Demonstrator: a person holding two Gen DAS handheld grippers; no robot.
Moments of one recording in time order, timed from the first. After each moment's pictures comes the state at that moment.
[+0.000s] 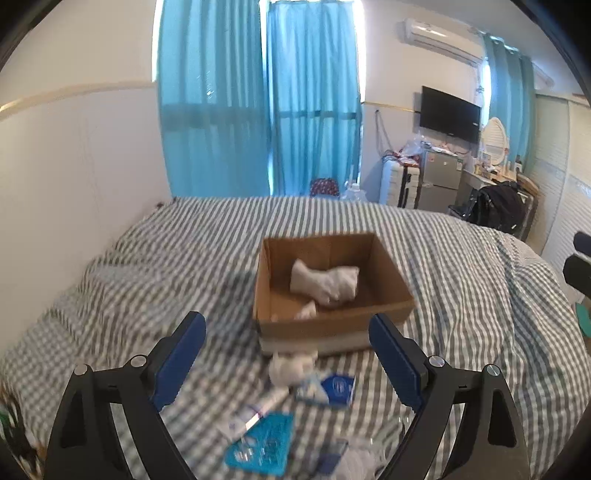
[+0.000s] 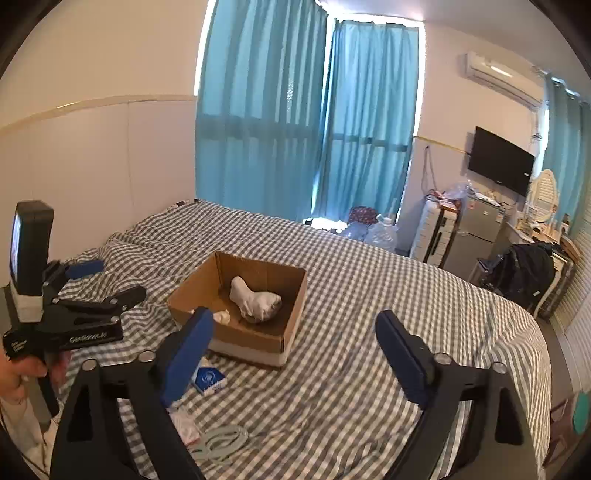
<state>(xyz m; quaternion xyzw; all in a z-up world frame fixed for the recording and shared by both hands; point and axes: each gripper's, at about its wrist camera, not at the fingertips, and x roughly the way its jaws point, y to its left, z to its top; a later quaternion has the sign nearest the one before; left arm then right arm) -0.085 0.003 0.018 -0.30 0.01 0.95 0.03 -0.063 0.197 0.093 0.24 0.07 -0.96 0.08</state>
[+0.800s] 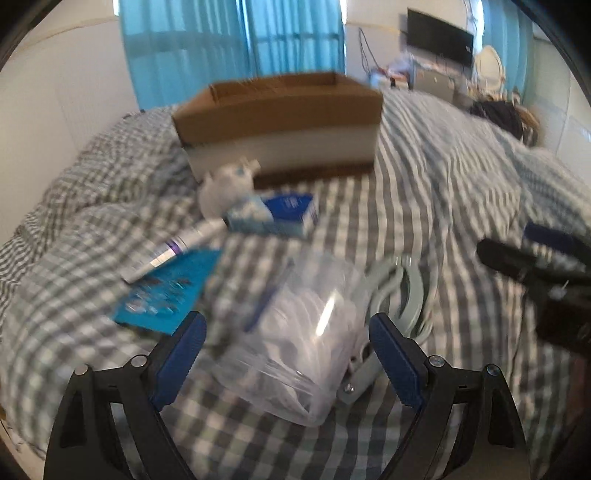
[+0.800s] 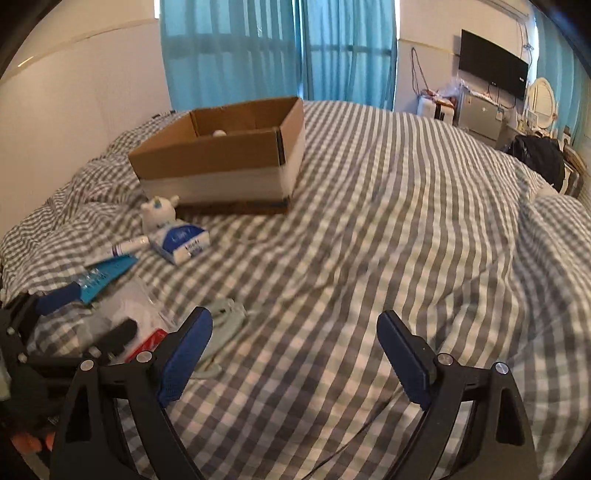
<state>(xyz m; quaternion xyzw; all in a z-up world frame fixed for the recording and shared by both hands) -0.043 0.064 -0.153 -0.43 0.06 0.90 0.04 -0.061 0.203 -0.115 0.40 0.00 -0.92 0.05</state>
